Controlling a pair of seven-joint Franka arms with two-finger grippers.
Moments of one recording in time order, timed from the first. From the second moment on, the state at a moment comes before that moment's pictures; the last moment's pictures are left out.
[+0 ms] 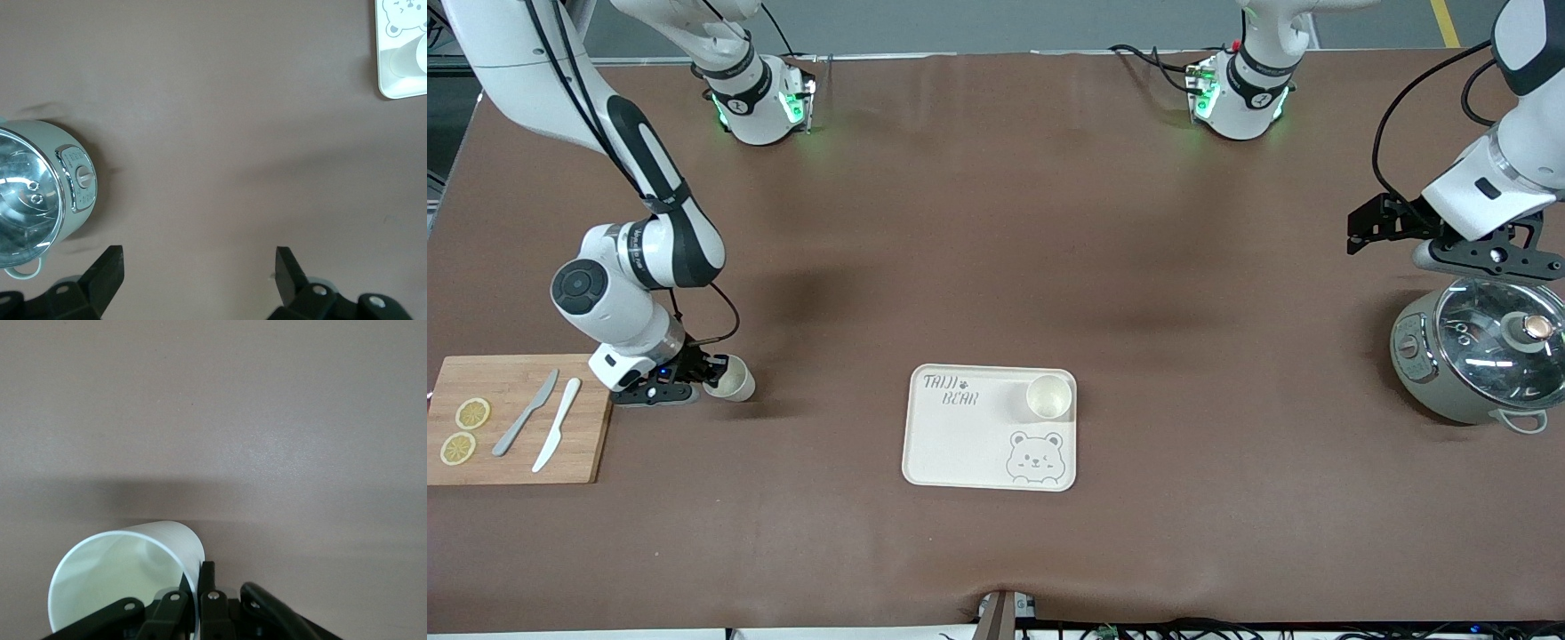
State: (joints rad) left arm -0.01 -0.05 -0.06 -1.78 -0.01 1.73 0.14; right arm -0.06 0.44 0.07 -2.08 -0.10 2.63 0.02
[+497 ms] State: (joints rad) left arm -0.01 -0.05 -0.07 -1.78 -0.02 1.76 0.14; right arm -0.06 0.35 0.07 -1.99 -0.10 2.35 0.02
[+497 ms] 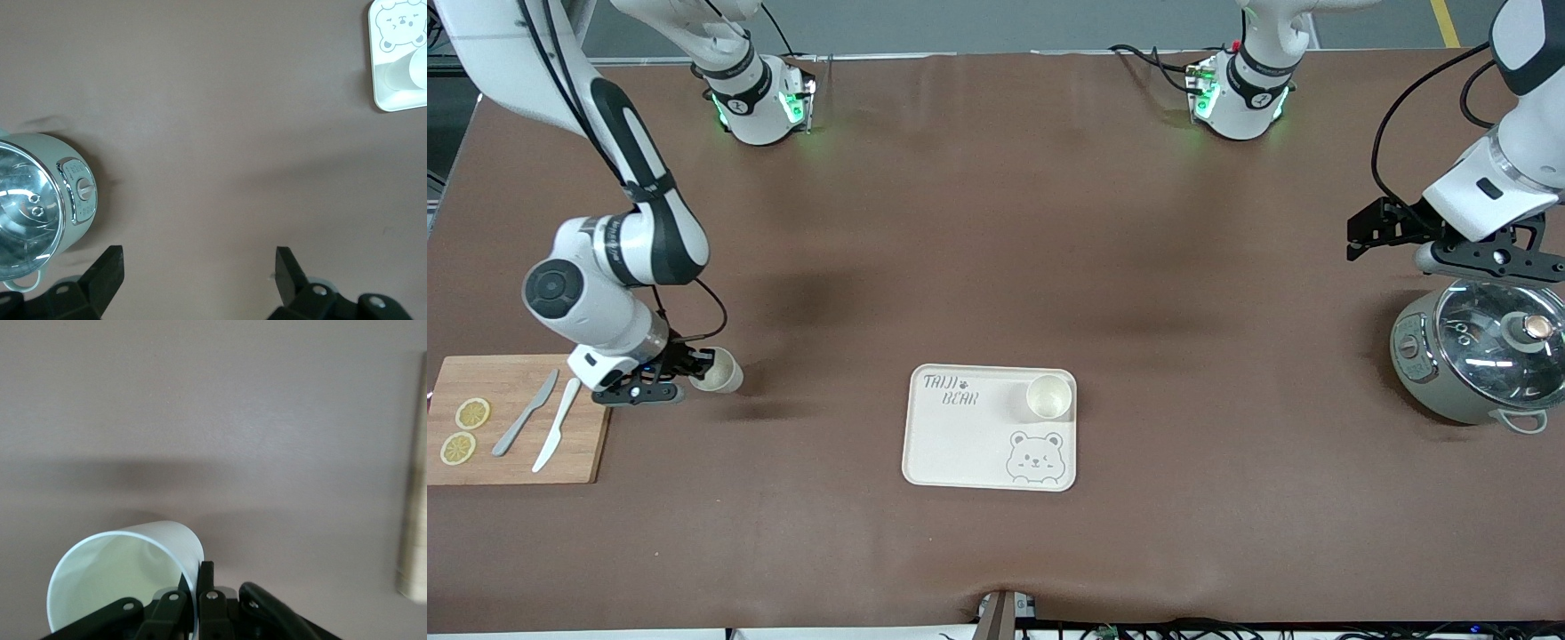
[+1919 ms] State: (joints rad) left arm -0.01 -0.03 -0.07 -1.80 -0.02 1.81 0.14; right arm 0.39 0.41 0.10 -1.54 0.06 2.07 0.97
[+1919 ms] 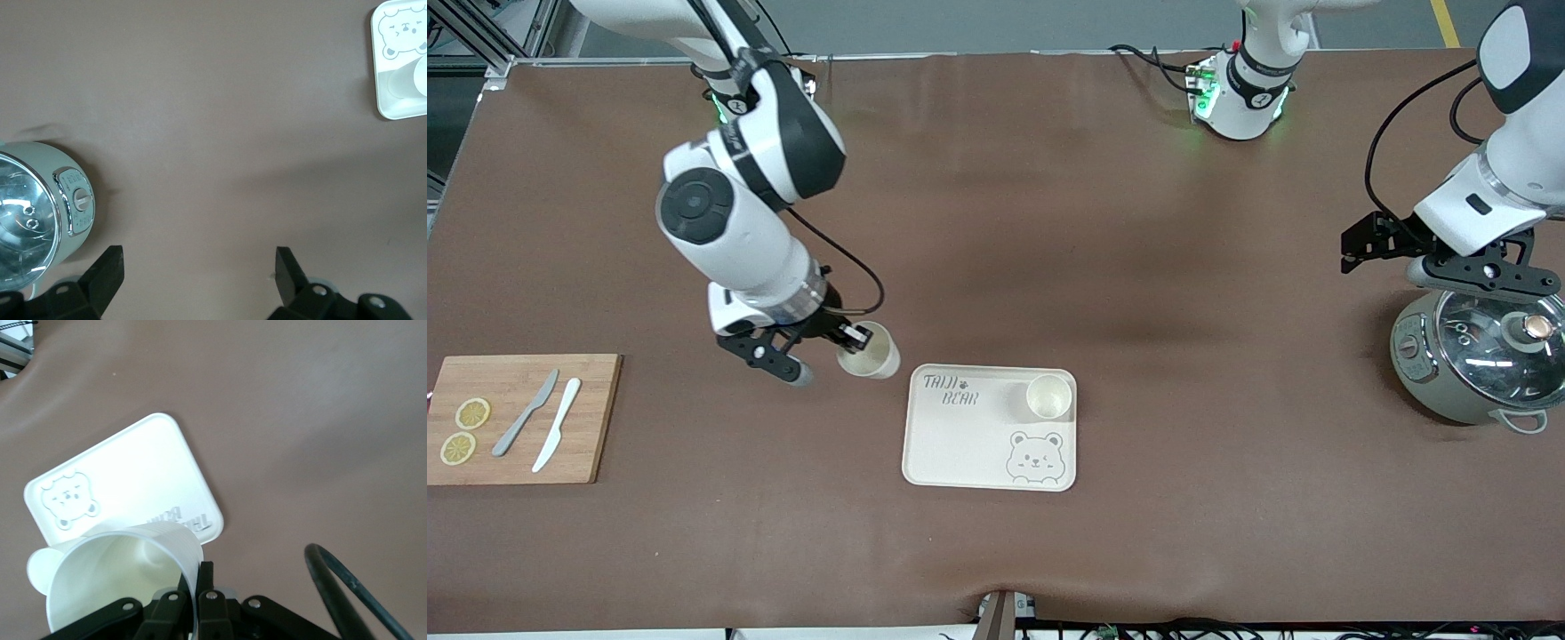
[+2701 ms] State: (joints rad) left arm -0.01 -0.04 -0.07 -1.80 -0.02 1.75 0.14; right arm 0.51 0.67 0.09 -1.47 -0.09 2.31 1.28
